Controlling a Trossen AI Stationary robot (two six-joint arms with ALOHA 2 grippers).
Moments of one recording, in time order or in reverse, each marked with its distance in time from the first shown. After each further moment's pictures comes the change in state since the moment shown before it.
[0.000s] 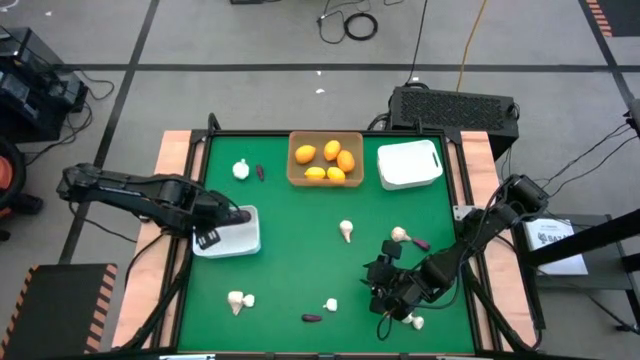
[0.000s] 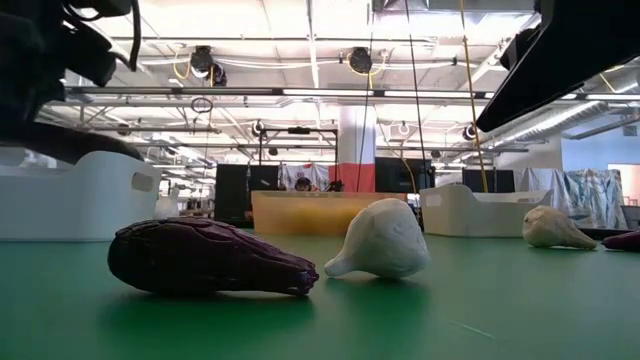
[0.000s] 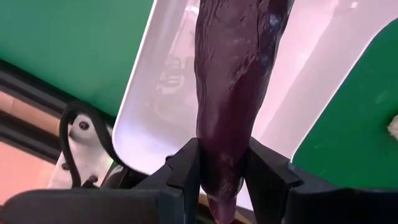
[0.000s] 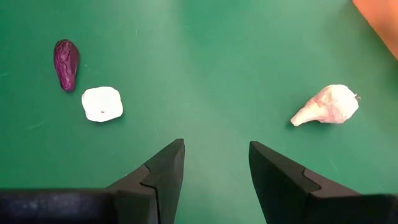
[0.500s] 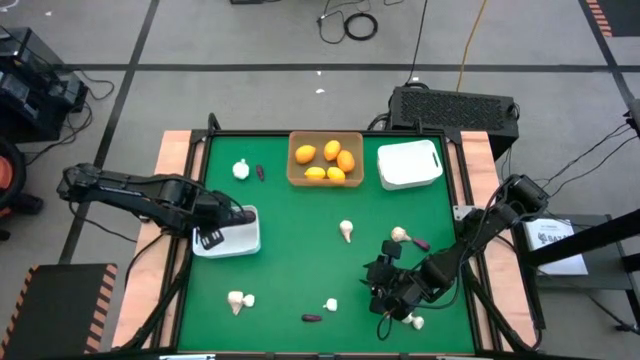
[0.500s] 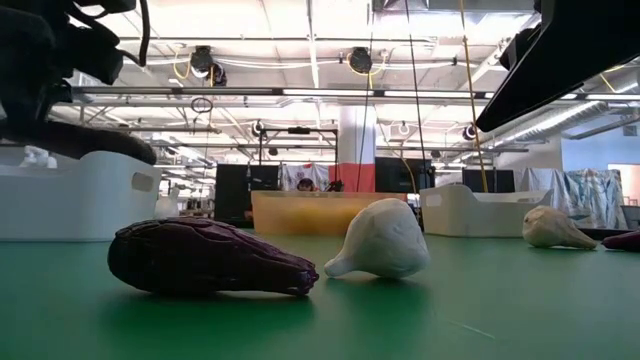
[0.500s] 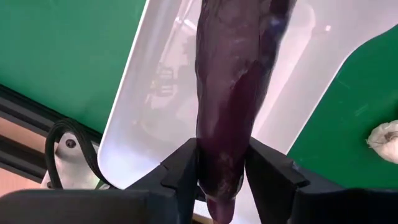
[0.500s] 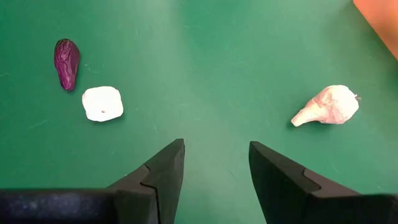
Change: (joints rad) left arm 0.000 0.004 0.000 0.064 0.000 -0.001; right arm 0.000 0.000 0.000 0.002 -0.001 -0.005
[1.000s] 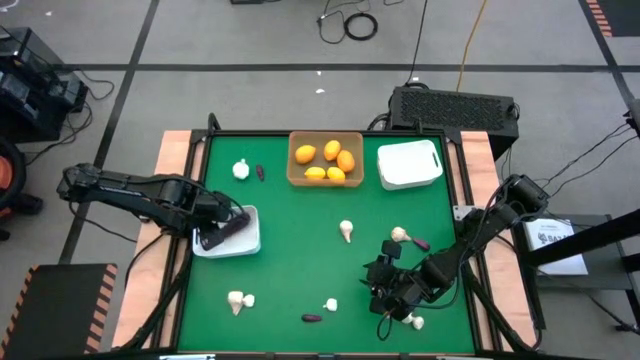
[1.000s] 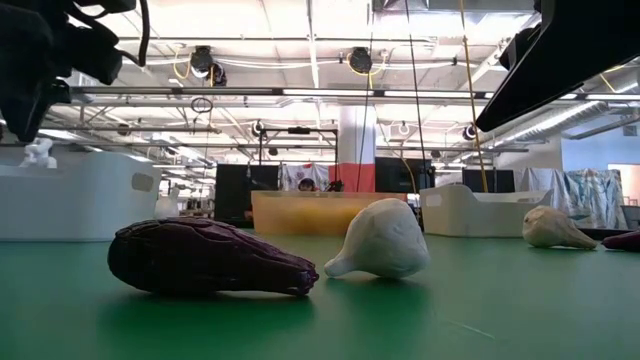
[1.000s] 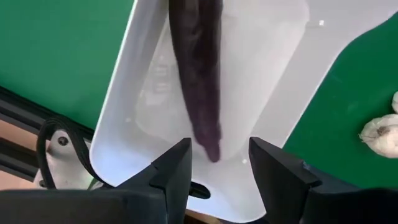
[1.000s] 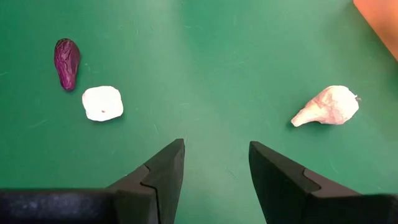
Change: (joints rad) left arm 0.000 0.000 0.000 0.001 0.028 0.001; right arm 0.000 0.000 0.000 0.000 0.000 -0.003
